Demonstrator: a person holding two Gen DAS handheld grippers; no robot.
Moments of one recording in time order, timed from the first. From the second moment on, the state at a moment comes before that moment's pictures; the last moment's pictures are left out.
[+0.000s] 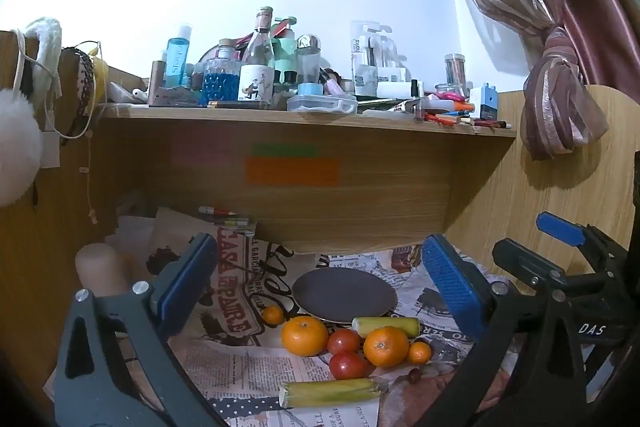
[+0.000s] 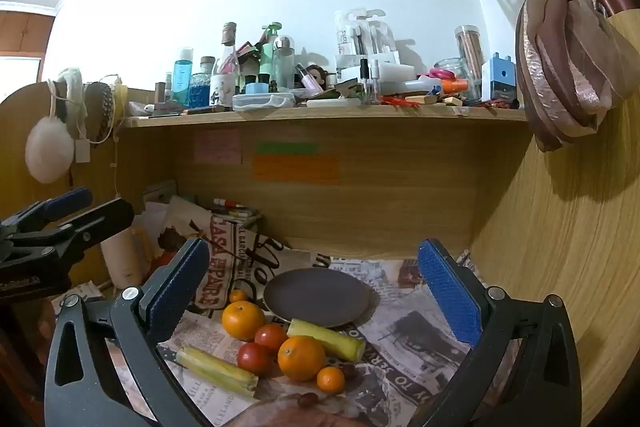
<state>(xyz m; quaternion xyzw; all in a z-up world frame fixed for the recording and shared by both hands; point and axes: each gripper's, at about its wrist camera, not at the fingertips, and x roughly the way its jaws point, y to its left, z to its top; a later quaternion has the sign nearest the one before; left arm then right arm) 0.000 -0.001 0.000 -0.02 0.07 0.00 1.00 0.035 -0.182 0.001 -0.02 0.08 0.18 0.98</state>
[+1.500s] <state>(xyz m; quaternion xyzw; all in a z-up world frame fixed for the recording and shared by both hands) -0.001 -0.002 0.000 -0.02 0.06 0.00 1.00 0.029 -0.185 0.006 -0.01 0.07 0.18 0.98</state>
